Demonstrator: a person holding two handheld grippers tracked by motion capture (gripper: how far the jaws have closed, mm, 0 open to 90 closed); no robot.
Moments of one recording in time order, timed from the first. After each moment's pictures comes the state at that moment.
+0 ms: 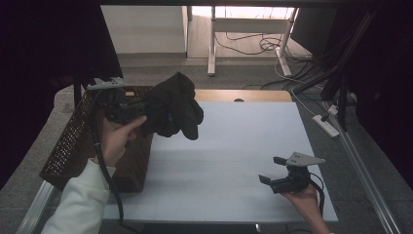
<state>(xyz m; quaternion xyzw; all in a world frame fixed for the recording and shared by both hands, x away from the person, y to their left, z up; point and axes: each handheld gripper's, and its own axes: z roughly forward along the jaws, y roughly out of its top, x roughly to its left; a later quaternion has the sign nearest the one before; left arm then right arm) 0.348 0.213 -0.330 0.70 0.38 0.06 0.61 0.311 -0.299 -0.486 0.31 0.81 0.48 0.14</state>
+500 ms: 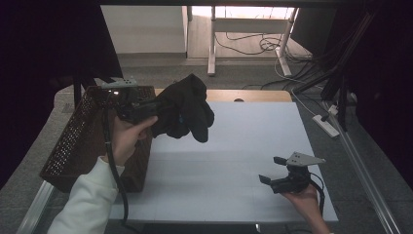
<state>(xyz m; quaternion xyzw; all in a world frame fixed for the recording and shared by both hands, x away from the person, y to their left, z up) 0.353 0.187 -0.329 0.71 0.36 0.04 0.60 0.311 -0.300 -0.486 0.31 0.81 0.48 0.13</state>
